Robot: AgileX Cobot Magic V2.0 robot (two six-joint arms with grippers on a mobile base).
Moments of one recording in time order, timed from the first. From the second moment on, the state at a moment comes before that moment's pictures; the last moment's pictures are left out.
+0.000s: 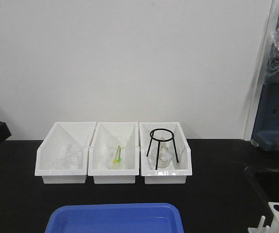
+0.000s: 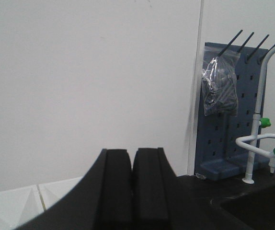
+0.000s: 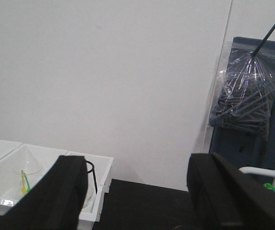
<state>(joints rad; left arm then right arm) -0.41 0.79 -0.64 0.41 -0.26 -0.50 0.02 0.45 -0.73 0.16 0.28 -0.31</state>
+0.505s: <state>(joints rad) -0.40 0.76 -0.64 0.41 -0.24 -0.44 0.02 0.45 -0.73 0.16 0.28 -0.31</state>
